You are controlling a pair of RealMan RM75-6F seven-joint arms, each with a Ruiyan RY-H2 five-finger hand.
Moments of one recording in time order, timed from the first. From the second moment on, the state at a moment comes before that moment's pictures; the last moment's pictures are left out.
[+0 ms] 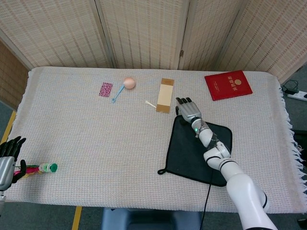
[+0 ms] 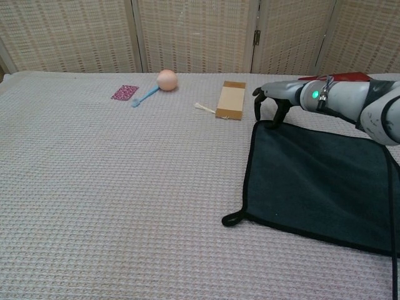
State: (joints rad) left arm -0.13 -1.09 -0.07 -1.58 1.38 1.37 -0.01; right arm 1.10 -1.93 0.15 -0.33 -1.40 0.41 0.41
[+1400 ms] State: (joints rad) left arm -0.13 -1.10 -0.06 -1.56 1.43 1.40 -0.01; right arm 0.96 -1.78 0.07 -0.54 -1.48 0.66 0.42
